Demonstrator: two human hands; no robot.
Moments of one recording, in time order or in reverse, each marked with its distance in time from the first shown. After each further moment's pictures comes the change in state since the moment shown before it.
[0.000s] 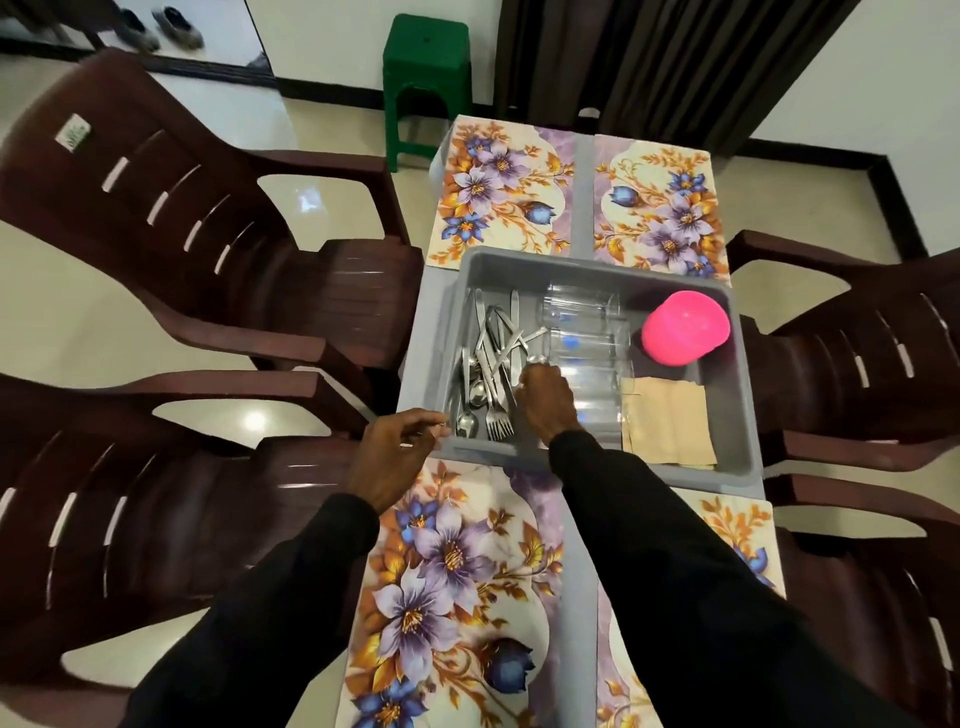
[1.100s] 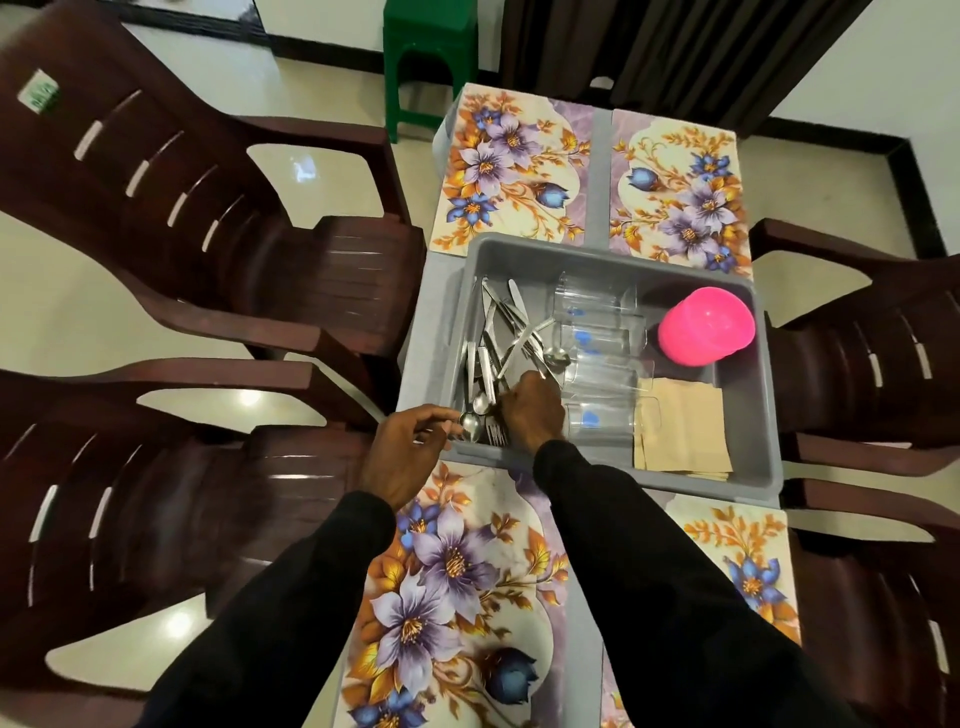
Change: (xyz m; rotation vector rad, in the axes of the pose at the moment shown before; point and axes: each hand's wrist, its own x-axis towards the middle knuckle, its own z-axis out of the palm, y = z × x) left_hand 0.022 -0.005 0.015 -0.033 0.005 -0.061; right_hand 0.007 -0.025 0.032 0.138 -0.057 0.295
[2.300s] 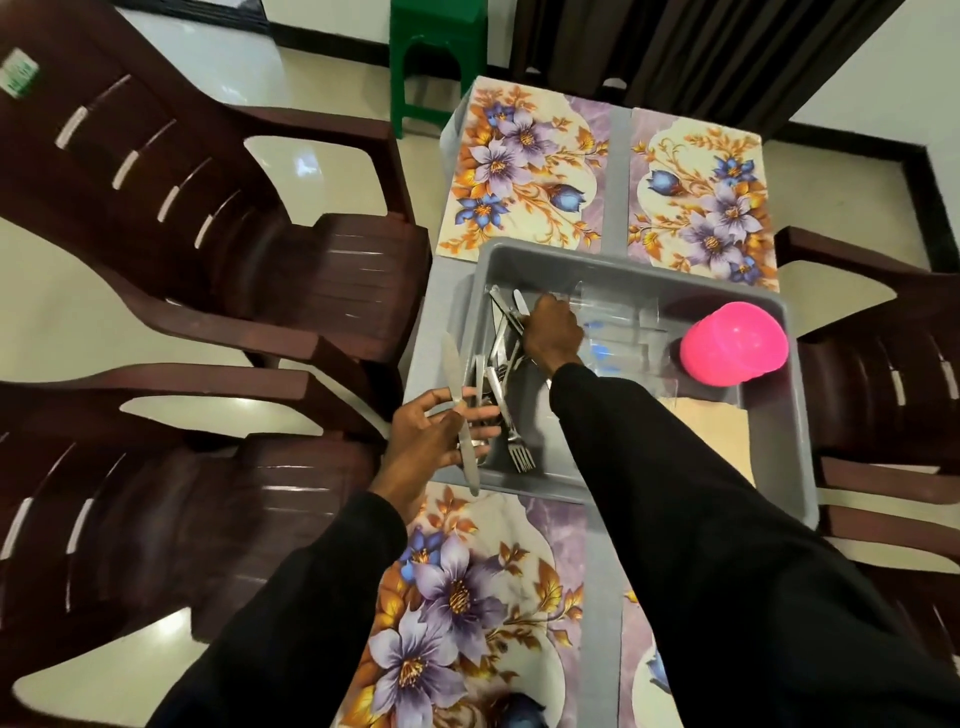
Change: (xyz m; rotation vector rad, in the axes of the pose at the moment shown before) left_hand 0.035 0.028 0.003 -0.733 -0.035 -0.356; right_hand 0.123 -0.042 -0.028 -0.180 0.114 -0.156
